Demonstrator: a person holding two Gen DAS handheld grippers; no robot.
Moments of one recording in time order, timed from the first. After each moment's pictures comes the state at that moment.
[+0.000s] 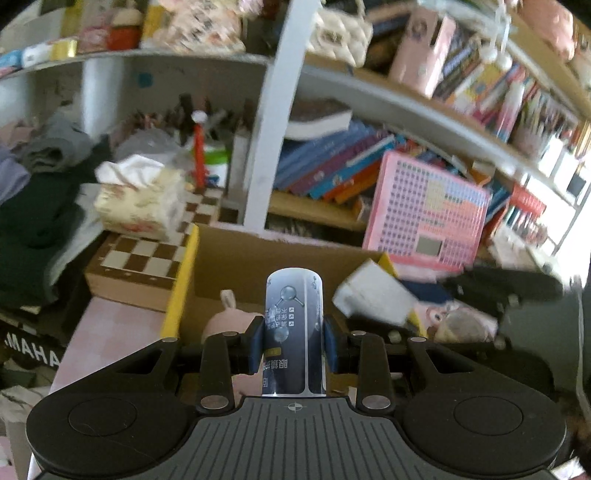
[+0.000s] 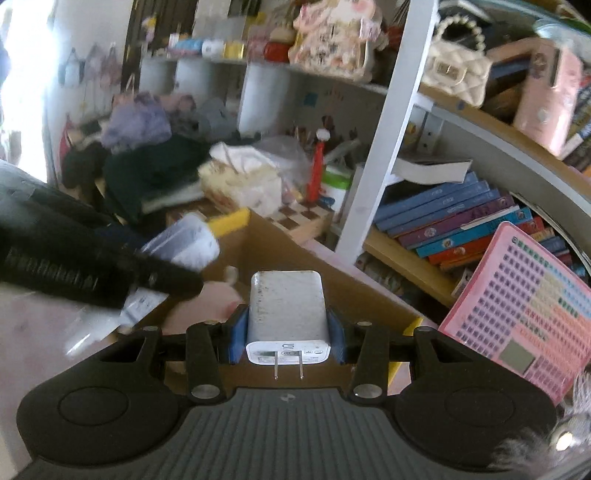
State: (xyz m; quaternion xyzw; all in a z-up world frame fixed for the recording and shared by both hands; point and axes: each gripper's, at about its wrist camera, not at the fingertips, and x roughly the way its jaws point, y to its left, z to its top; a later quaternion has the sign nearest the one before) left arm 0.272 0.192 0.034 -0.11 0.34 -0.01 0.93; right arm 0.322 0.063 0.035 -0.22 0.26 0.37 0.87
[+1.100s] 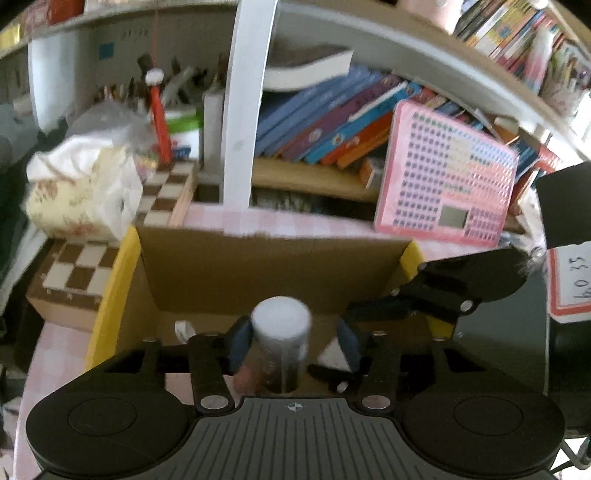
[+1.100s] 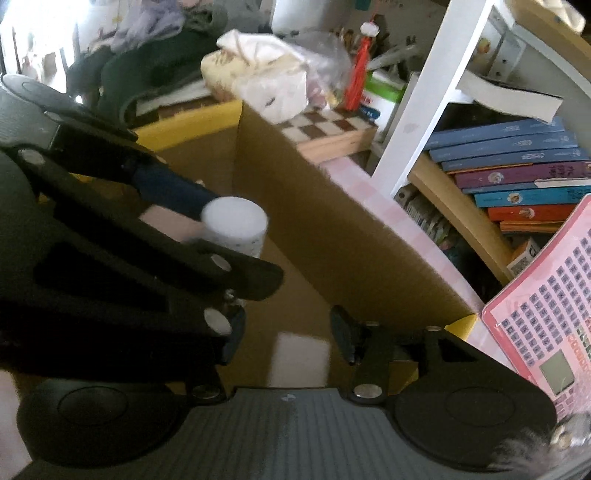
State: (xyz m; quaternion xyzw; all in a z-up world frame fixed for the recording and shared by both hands) left arm 0.357 0.177 0.003 -0.09 0.38 -0.01 0.92; right arm 0.403 0.091 -0.020 -0.29 0.36 0.41 0.79
